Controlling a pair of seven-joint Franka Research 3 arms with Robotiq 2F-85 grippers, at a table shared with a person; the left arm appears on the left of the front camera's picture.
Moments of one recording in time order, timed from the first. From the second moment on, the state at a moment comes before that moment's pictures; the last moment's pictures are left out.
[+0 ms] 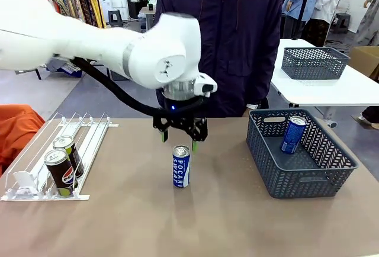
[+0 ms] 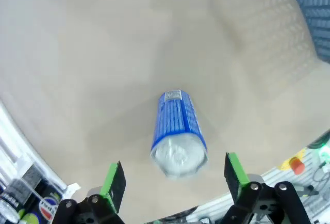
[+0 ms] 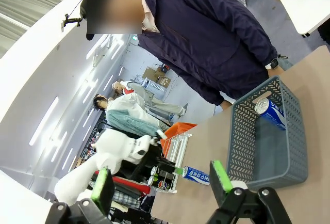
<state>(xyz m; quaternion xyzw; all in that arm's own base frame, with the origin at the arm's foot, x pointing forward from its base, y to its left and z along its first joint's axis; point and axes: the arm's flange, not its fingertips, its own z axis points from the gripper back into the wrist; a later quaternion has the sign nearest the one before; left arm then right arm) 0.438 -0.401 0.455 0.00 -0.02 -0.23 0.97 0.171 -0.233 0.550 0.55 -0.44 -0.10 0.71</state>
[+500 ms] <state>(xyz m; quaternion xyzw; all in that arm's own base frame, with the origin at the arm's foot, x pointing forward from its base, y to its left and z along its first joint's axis) 0.378 -0.221 0.623 -0.14 -0.10 -0.19 0.97 0.171 -0.234 0.549 0.55 -0.44 -0.10 0.71</state>
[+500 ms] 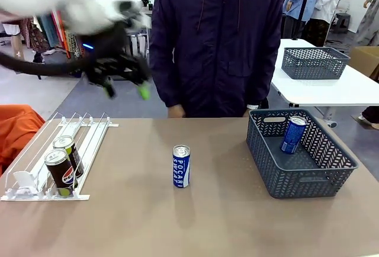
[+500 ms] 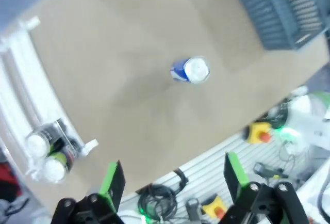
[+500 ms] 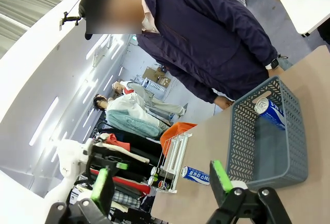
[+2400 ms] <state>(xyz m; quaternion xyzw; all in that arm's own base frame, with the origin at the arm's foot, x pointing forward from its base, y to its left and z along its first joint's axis) 0.324 0.171 0.479 -0.59 -0.12 0.04 0.79 0.171 -0.234 0.549 0.55 -0.44 -0.10 0.71</state>
